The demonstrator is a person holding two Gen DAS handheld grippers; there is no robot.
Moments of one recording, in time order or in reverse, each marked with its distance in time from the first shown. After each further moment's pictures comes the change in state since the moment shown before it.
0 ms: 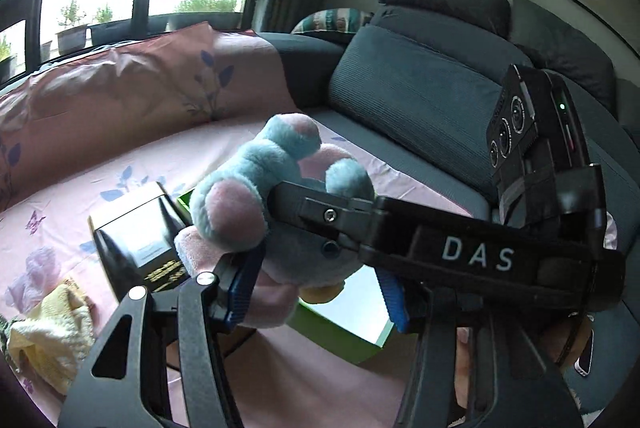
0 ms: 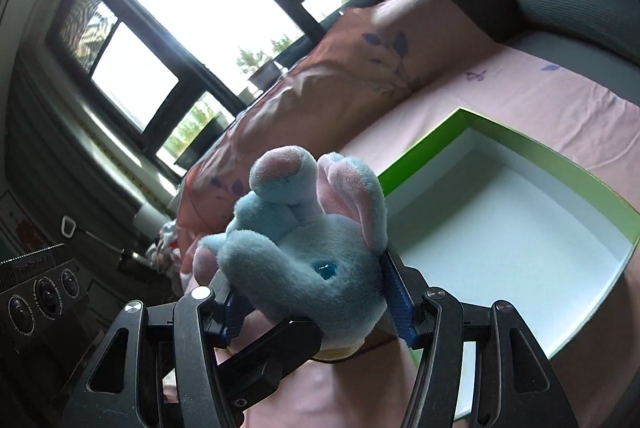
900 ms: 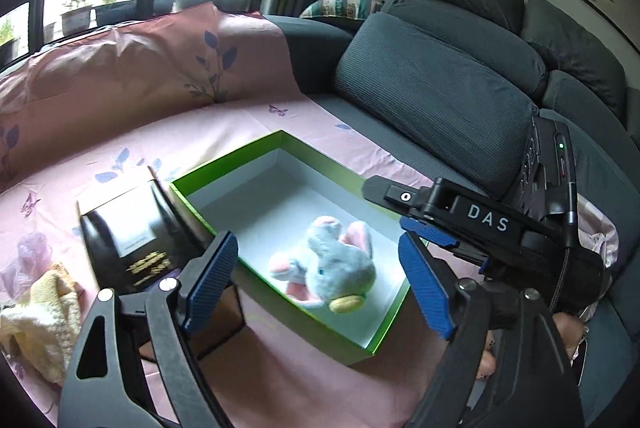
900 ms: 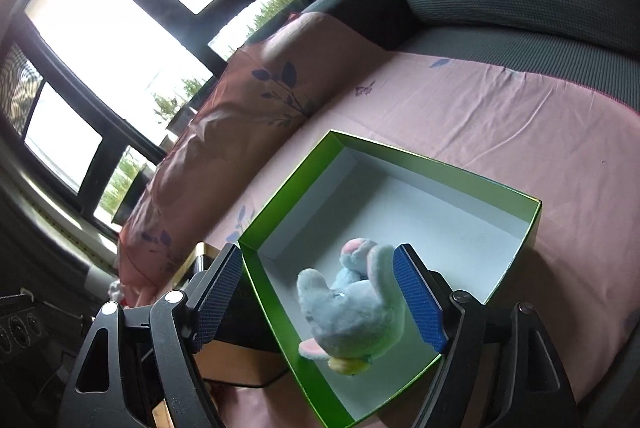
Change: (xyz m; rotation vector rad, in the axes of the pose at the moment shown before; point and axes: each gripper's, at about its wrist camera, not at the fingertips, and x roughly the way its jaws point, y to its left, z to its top) left arm -0.007 0.014 0.001 -0.072 0.029 0.046; right arm -0.031 -0.055 0.001 0.154 -0.105 -0.238
